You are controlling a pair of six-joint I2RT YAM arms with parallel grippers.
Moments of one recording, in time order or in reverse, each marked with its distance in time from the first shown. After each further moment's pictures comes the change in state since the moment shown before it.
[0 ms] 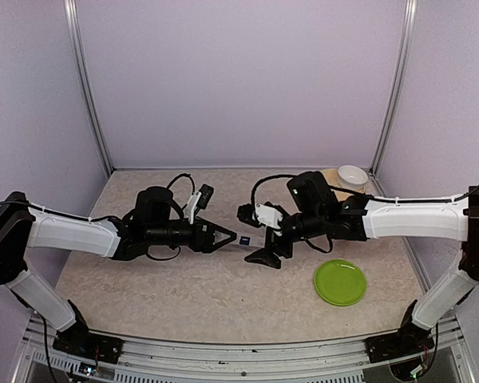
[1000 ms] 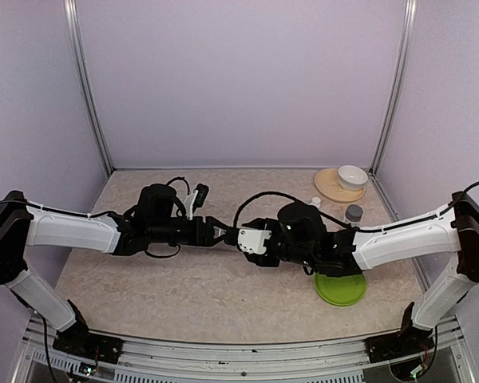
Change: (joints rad) left arm 0.009 0.000 0.046 -0.154 -0.117 -0.160; right arm 0.215 0.020 -0.189 0.459 0.594 -0.257
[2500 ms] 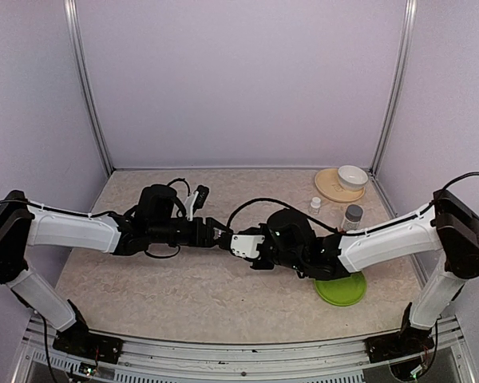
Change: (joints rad) left arm 0.001 0.005 0.004 -0.009 0.011 -0.004; right arm 0.004 0.111 0.018 0.055 0.056 -0.025
